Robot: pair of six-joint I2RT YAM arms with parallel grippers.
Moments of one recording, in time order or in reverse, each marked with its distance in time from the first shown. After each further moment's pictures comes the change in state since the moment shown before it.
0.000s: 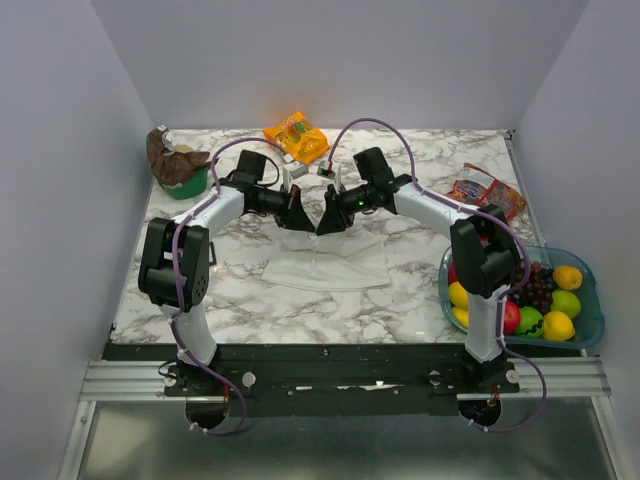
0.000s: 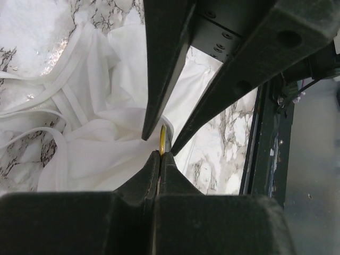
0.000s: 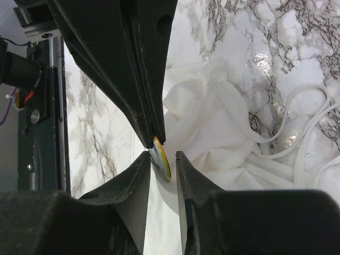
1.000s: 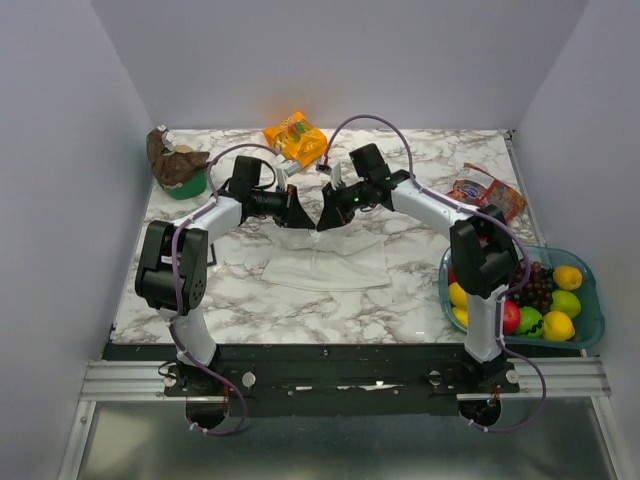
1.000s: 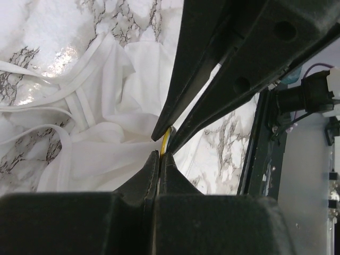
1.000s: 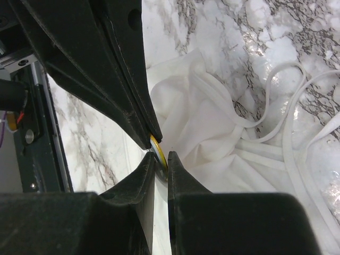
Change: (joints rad) left arm 0.010 -0.030 -0.109 0.267 -0.027 -0.269; right arm 0.013 0.006 0.053 -0.055 0.146 0.111
